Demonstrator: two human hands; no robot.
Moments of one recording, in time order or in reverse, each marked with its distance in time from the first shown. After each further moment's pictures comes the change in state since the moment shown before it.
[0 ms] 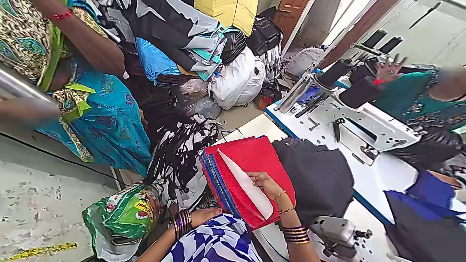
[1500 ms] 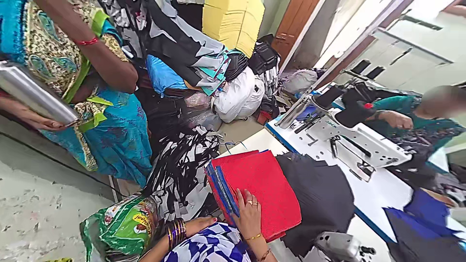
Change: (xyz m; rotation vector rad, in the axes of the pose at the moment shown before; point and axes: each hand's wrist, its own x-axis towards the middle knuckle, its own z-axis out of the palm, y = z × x) left_hand -0.037 -0.010 -0.031 0.016 0.011 0.006; right_hand -0.011 0.051 0.130 -1.251 0.634 -0.311
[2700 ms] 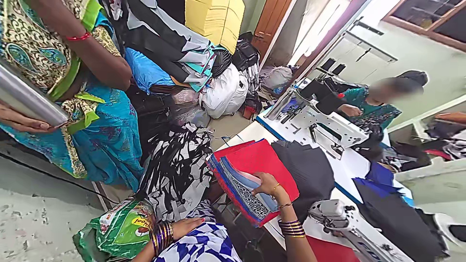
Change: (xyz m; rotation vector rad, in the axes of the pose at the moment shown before) left_hand -0.077 -0.055 -0.024 0.095 -0.038 -0.066; right_hand 0.073 0.027 -0.074 0.085 -0.685 0.216
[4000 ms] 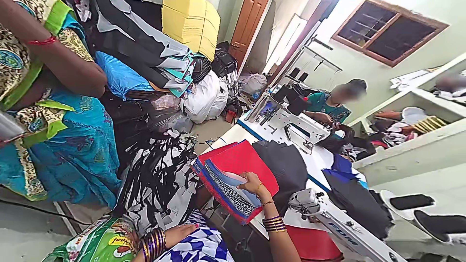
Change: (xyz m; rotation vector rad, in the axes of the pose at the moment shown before) left_hand 0.013 0.007 0.005 0.108 -0.077 0.023; right_hand -0.010 0.003 0.012 0.073 0.124 -0.027
